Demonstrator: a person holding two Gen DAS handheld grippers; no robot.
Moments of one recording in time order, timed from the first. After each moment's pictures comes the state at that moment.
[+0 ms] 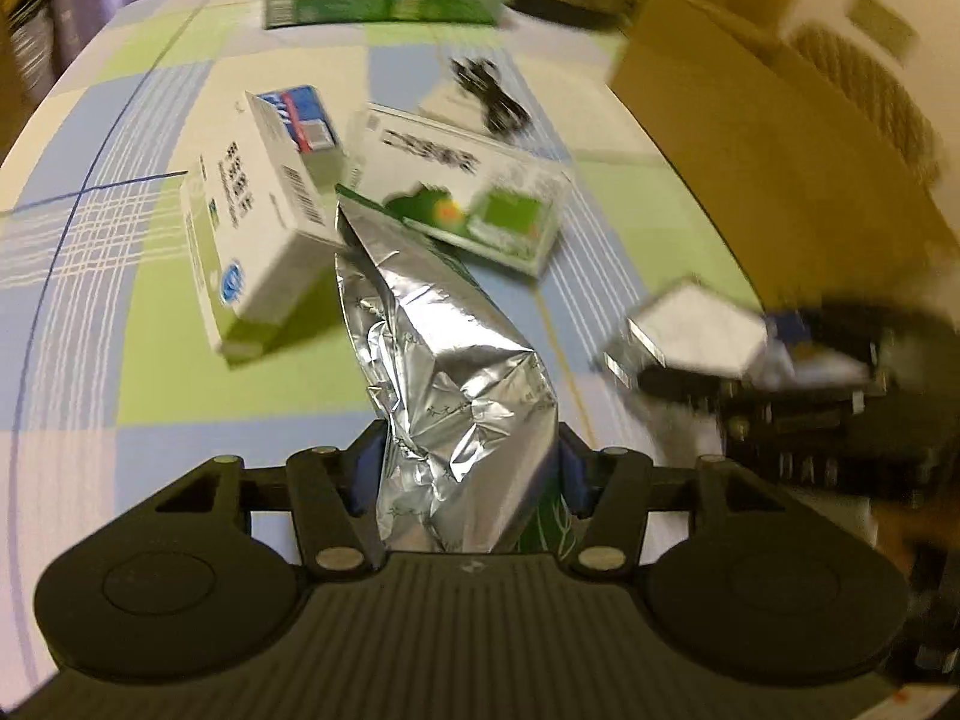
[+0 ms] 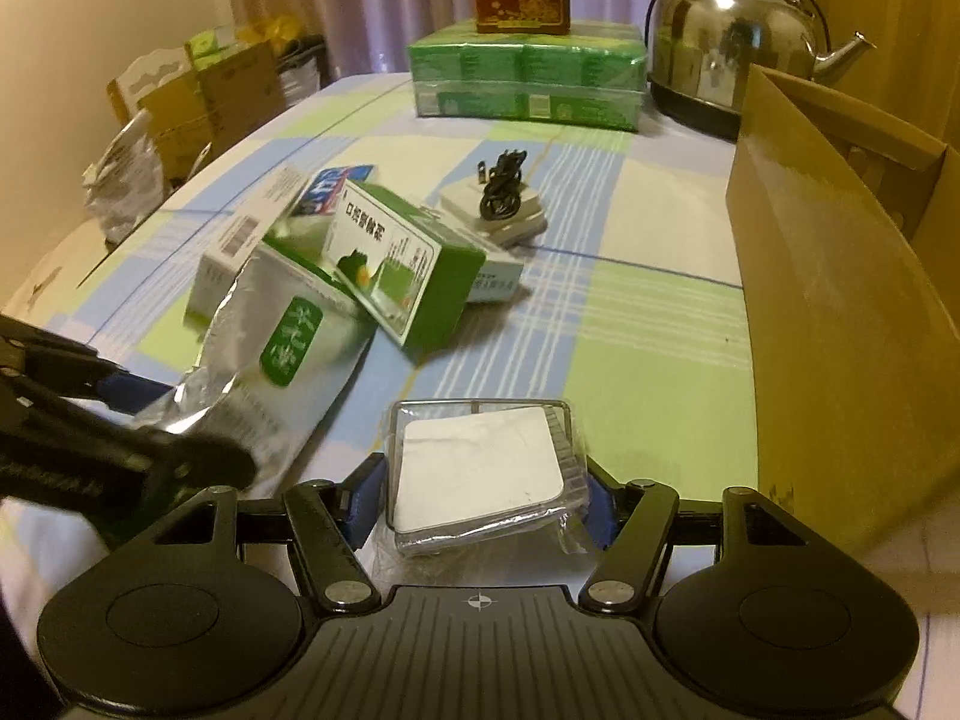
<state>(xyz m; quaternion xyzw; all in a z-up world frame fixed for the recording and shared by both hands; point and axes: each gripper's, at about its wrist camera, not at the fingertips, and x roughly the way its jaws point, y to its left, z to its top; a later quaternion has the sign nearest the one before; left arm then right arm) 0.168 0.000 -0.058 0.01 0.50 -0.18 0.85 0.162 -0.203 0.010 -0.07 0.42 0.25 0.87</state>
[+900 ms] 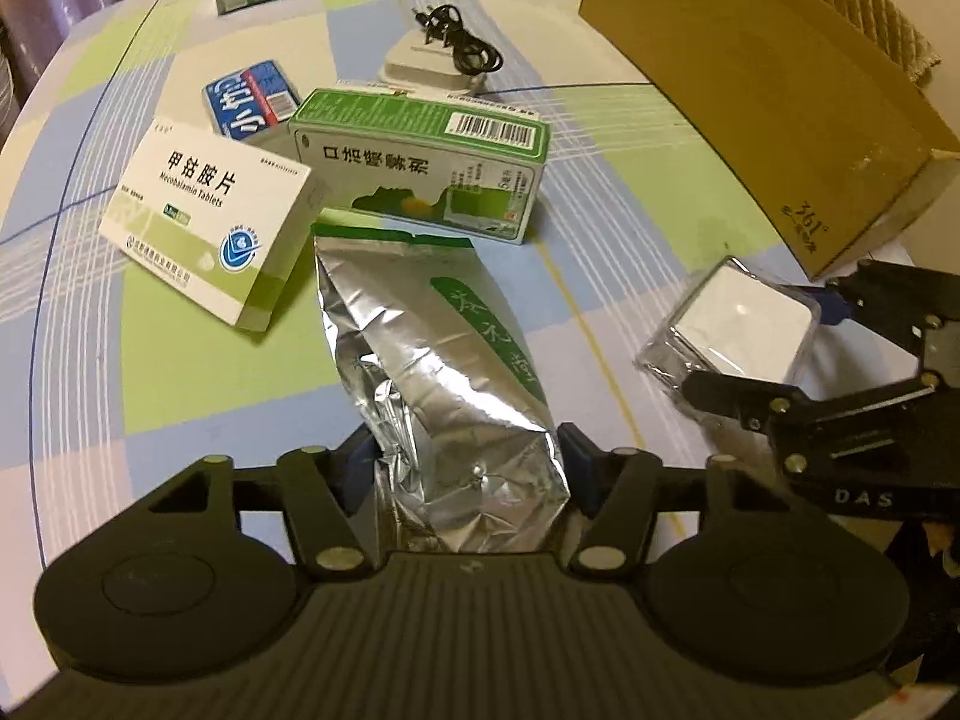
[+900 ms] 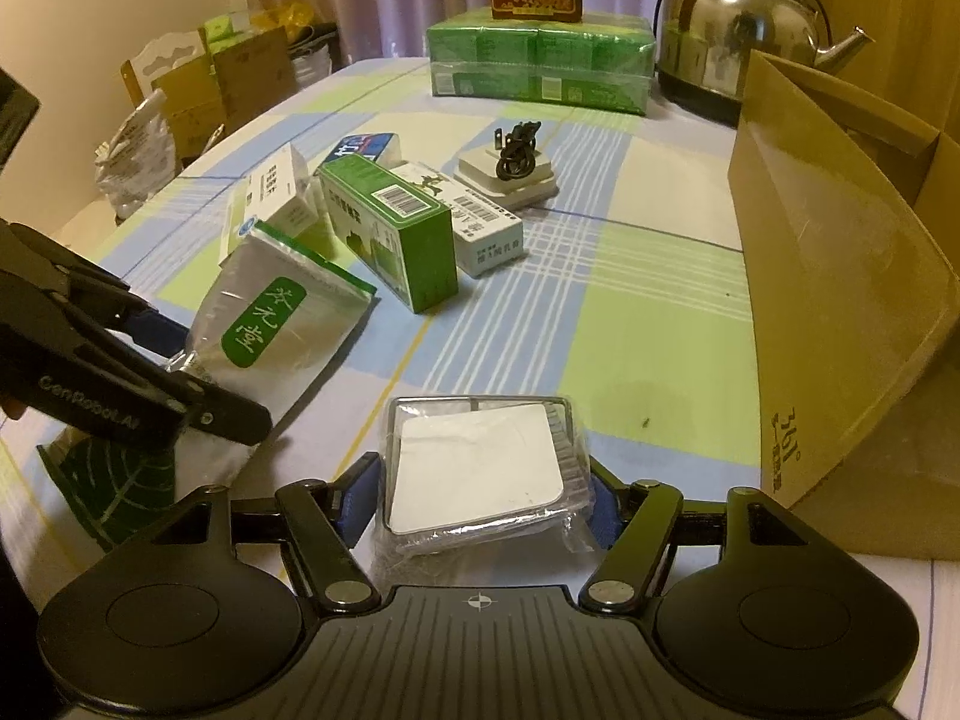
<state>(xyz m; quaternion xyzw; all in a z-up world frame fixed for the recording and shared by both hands) 0.175 -0.008 -0.069 0.06 0.53 -0.19 0.83 0.140 -0.205 -0.001 -0.09 0.42 0.25 0.87</state>
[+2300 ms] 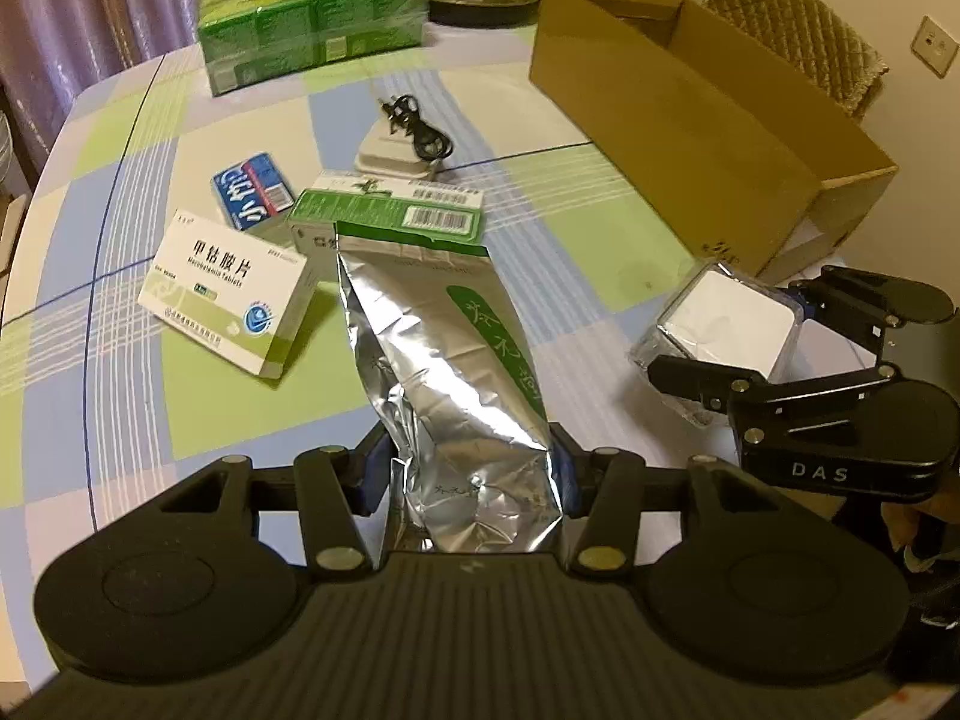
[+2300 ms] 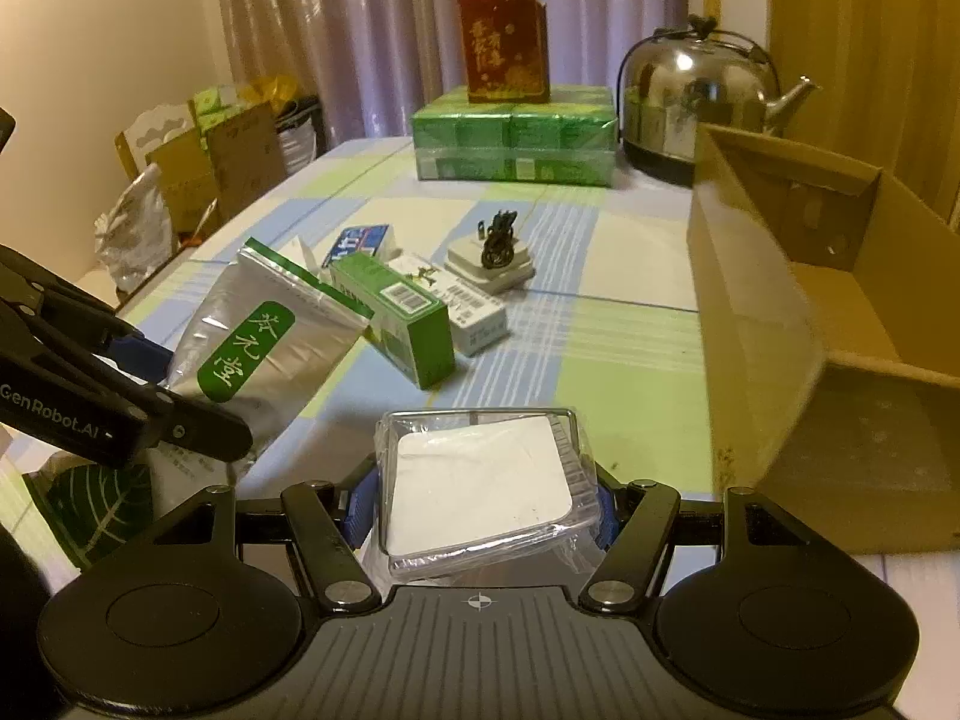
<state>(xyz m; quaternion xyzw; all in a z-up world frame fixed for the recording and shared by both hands) 0.145 -0.018 -0.003 0.08 0.49 -0.21 0.84 0.108 -0.219 0.049 -0.04 0.36 0.23 0.90</state>
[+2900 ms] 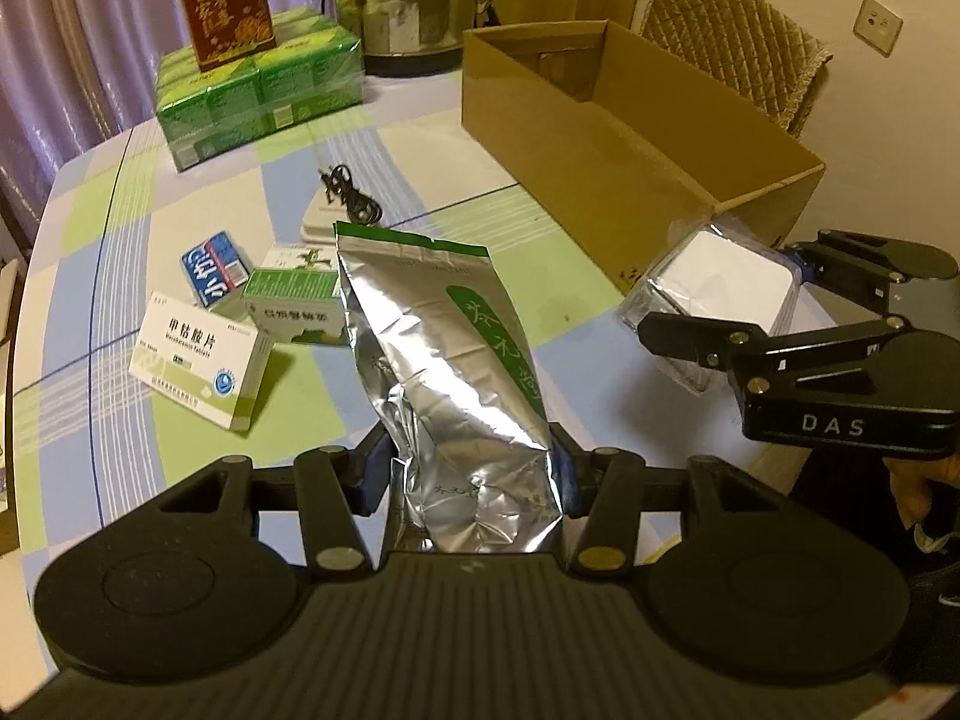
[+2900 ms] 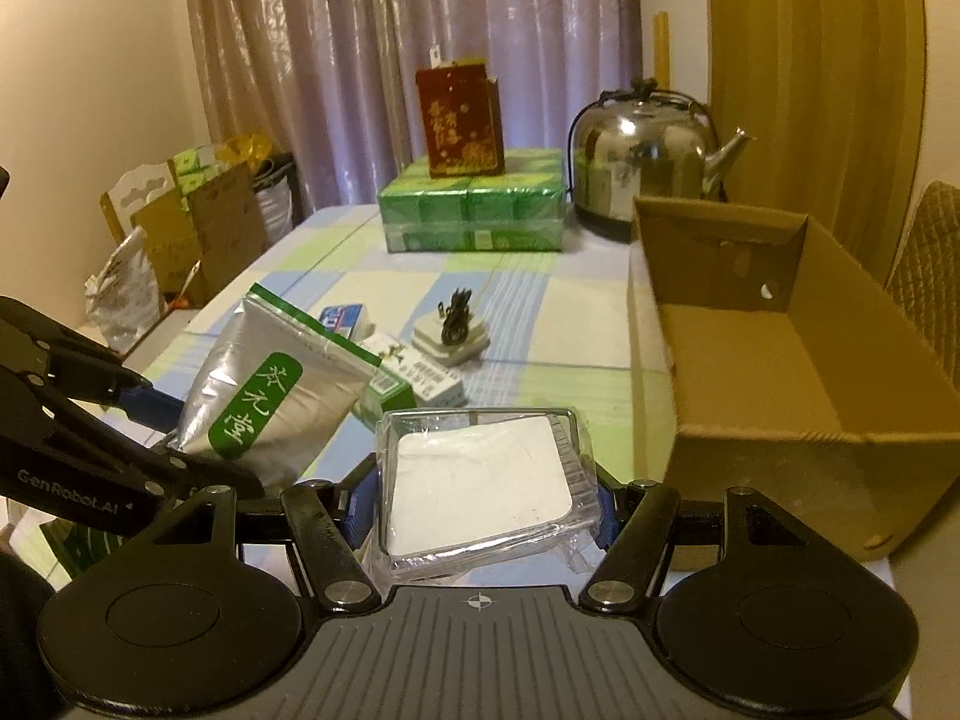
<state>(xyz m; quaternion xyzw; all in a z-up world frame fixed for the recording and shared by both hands) 0.120 -0.054 0.042 0.11 0.46 -0.24 0.85 0.088 -0.252 0.110 -0.02 0.33 0.21 0.92</state>
